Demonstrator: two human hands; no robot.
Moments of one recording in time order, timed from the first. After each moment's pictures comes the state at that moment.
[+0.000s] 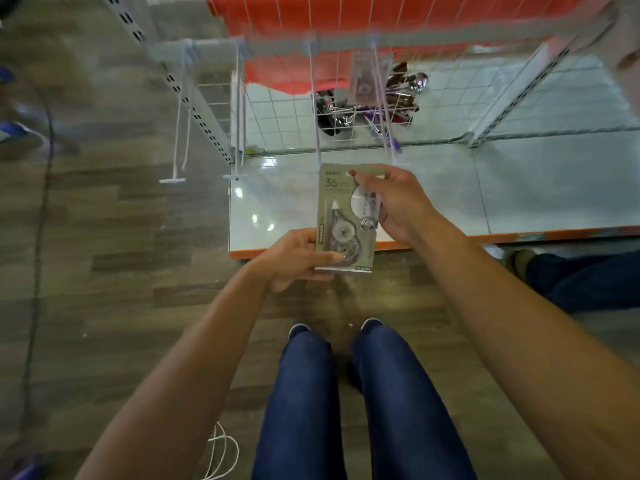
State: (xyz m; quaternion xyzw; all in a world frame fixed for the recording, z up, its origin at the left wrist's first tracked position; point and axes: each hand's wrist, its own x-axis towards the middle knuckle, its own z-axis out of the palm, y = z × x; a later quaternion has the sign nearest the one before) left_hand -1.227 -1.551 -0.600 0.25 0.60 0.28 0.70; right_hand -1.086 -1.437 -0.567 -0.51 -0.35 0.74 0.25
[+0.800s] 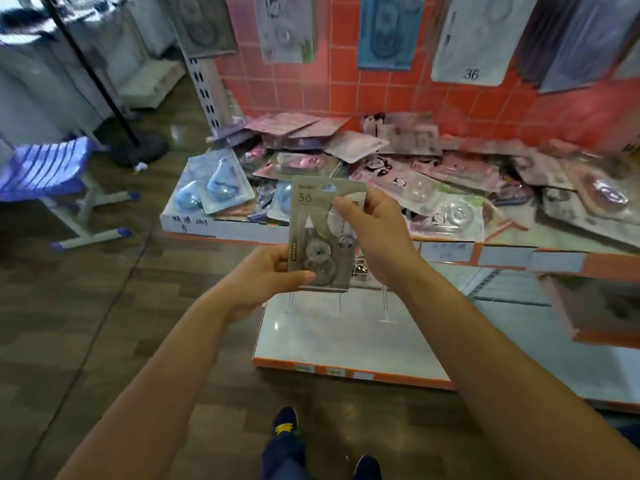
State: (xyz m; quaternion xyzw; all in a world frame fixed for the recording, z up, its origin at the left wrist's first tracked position) left_hand -1.284 -1.549 -0.268 0.40 0.63 0.42 0.51; right_hand -1.150 -1.439 -0.238 -0.32 -0.57 0.66 0.36
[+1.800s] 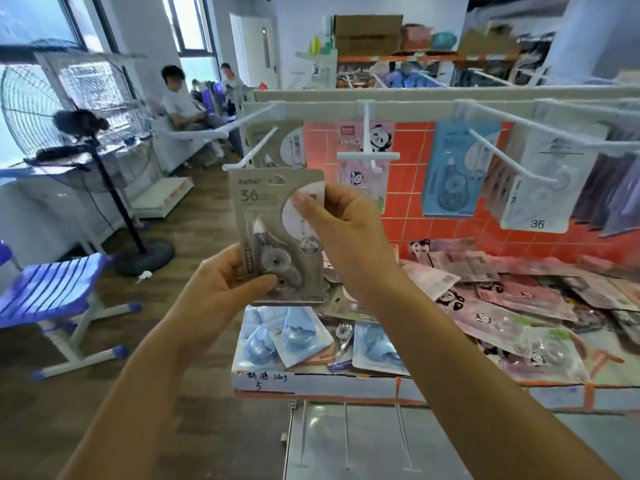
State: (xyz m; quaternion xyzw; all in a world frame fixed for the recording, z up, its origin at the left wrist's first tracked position) left_hand -1.485 -1.538 -0.143 0.52 0.55 0.59 0.29; right_hand -1.353 -1.438 -0.099 -0.20 -0.66 0.56 0.46
